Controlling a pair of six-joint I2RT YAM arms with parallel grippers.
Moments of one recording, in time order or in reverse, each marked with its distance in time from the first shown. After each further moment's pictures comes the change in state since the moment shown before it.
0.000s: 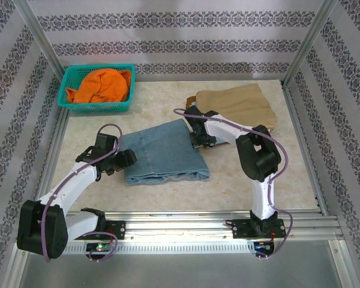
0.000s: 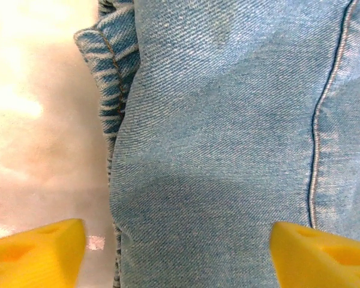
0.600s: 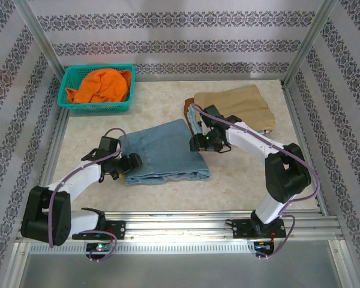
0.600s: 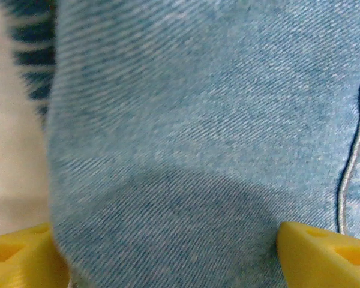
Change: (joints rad) left arm 0.003 0.133 -0.072 0.160 0.157 -0.020; right arm -0.063 -0.335 -0.275 0.085 -0.382 0.060
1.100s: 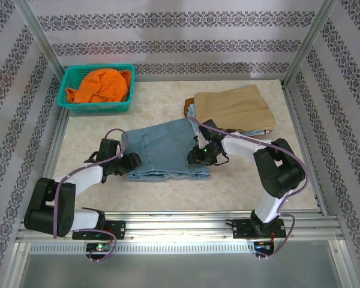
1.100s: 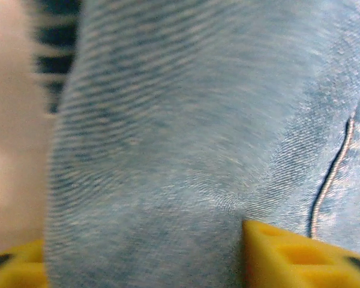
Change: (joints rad) left arm 0.015 0.058 -0.100 0.286 0.049 -0.021; right arm 0.028 0.065 -0.172 0.224 -0.208 0.036
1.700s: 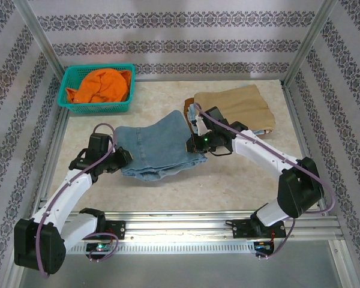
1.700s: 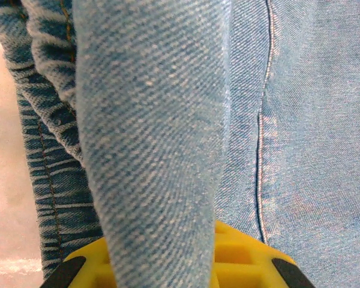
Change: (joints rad) left arm -0.004 -0.320 0.179 -0.422 -0.067 -0.007; right arm 0.041 -0.229 0.146 -0.119 0.032 0.032
